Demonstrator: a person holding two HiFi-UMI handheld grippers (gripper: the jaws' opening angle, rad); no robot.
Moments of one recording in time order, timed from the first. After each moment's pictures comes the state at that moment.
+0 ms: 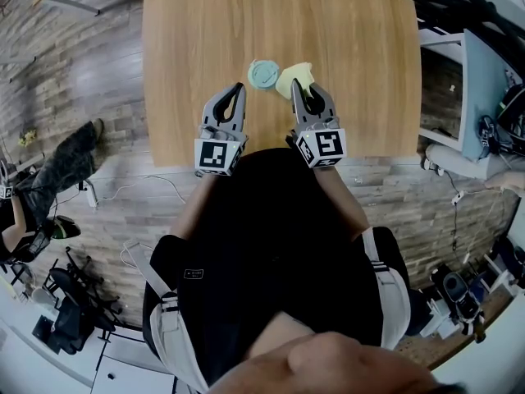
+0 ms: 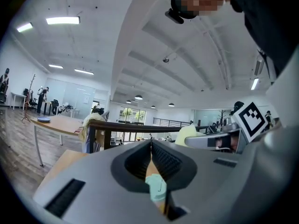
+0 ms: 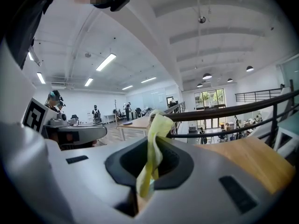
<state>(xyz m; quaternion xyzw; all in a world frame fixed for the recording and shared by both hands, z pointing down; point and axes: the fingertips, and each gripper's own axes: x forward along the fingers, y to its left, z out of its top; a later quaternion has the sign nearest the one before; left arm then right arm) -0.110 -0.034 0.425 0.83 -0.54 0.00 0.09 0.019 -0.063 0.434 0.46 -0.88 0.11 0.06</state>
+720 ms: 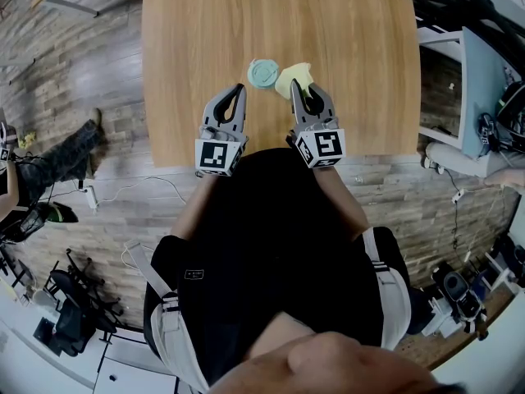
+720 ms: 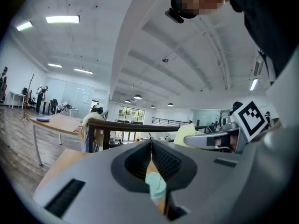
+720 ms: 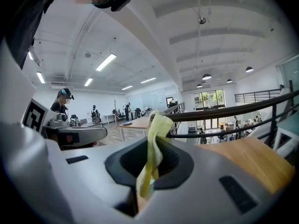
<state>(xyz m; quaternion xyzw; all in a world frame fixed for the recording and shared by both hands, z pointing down) -0.106 -0.030 0.429 0.84 -0.54 0.01 0.10 0.022 -0.059 0.434 0.47 -0.88 0.11 0.06</state>
